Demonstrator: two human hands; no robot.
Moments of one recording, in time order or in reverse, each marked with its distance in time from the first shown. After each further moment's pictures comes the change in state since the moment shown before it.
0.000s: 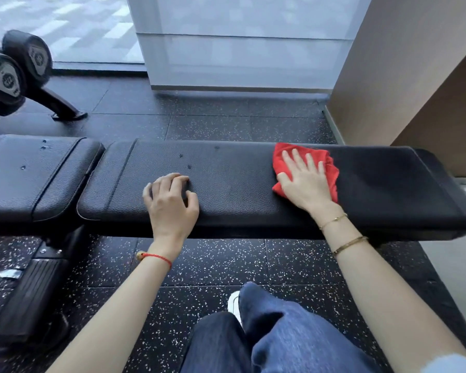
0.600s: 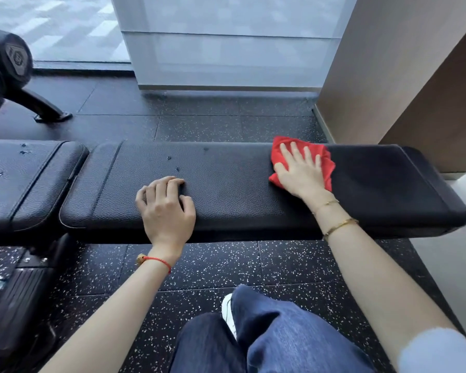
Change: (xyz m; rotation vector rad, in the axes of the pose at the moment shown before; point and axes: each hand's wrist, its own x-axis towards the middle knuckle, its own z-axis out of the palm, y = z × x) left_hand -0.004 0.007 0.015 0.077 0.074 0.037; right_hand 0.028 0.012 -0.006 -0.004 -0.037 0.095
